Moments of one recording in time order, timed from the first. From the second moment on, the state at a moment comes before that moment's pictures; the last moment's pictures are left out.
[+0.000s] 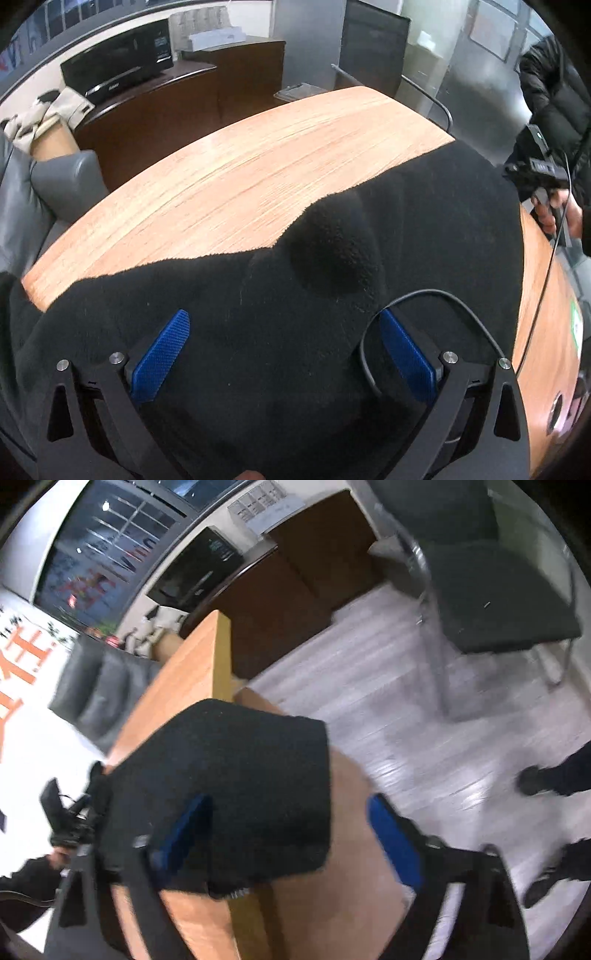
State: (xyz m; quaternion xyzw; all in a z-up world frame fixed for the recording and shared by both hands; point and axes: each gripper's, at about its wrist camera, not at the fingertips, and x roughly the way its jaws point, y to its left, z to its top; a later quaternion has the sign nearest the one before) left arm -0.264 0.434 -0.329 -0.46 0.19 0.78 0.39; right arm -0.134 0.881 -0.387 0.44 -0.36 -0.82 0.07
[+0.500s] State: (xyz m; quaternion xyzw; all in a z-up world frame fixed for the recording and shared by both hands) left arm -0.260 0.471 -0.339 -0.43 0.20 0.78 0.41; right arm -0.069 0.844 -0.248 0.35 -0.21 -0.91 0.01
